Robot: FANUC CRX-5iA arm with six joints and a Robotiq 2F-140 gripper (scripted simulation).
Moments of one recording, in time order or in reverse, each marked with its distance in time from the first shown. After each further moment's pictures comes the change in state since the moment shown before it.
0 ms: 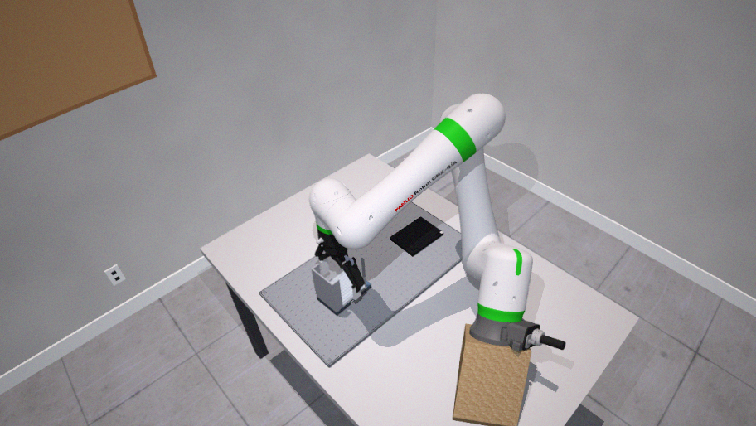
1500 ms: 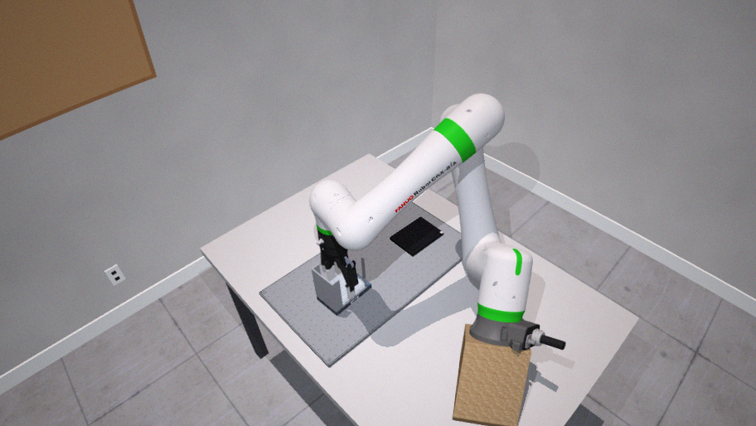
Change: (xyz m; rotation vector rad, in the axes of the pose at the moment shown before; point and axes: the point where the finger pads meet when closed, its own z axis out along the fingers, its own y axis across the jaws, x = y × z) arm 0.000 0.000 0.004 0.001 0.000 0.000
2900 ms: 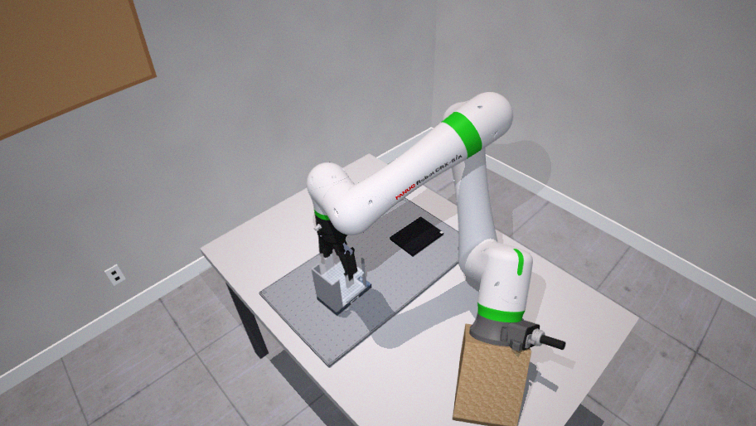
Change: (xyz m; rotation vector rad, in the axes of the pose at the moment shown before) arm 0.000 0.000 -0.056 0.000 0.000 0.000
